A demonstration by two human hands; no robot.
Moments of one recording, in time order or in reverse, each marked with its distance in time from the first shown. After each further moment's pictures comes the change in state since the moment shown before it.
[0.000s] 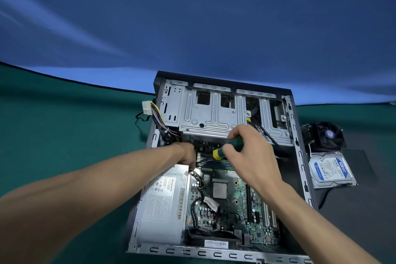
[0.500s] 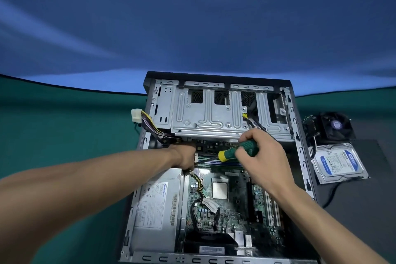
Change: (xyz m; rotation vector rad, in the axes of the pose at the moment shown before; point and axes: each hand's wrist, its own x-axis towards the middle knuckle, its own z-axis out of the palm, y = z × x) left_hand 0.010 0.001 0.006 0.140 0.028 0.103; right_hand -0.002 0.050 -0.006 0.183 -0.002 0.071
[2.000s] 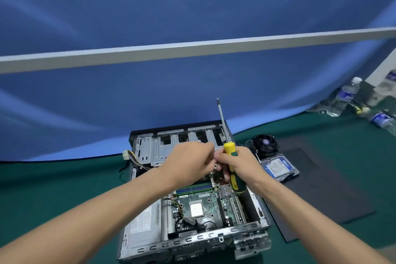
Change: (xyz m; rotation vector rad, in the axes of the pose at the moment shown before) left_hand -0.210 0.128 -0.026 0.338 0.950 0.607; right_hand -0.092 -0.040 -0.089 0.736 -0.070 0.016
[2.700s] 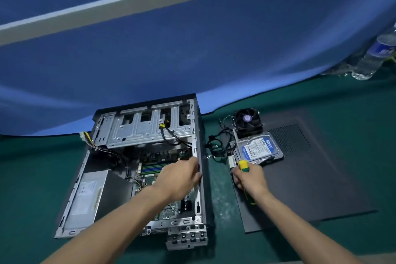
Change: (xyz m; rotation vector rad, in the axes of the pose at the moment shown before) left_hand 0.061 0.097 0.135 -0.063 -0.419 -0.406; right_hand 0.025 0.180 -0.174 -0.097 0.226 0.435
